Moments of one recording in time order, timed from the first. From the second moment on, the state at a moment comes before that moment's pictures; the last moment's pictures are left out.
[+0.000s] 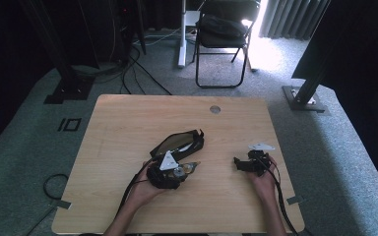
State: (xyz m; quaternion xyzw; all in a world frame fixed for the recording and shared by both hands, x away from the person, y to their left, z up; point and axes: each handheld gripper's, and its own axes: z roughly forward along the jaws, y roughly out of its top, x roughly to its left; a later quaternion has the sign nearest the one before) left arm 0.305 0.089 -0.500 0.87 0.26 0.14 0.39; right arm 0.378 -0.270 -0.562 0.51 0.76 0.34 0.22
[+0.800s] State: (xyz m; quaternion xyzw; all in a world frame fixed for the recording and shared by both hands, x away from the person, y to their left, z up) left arm 0.299 0.089 -0.474 0.87 0.24 0.16 0.40; right arm 0.378 -0.270 -0.562 0.51 0.76 0.33 0.22
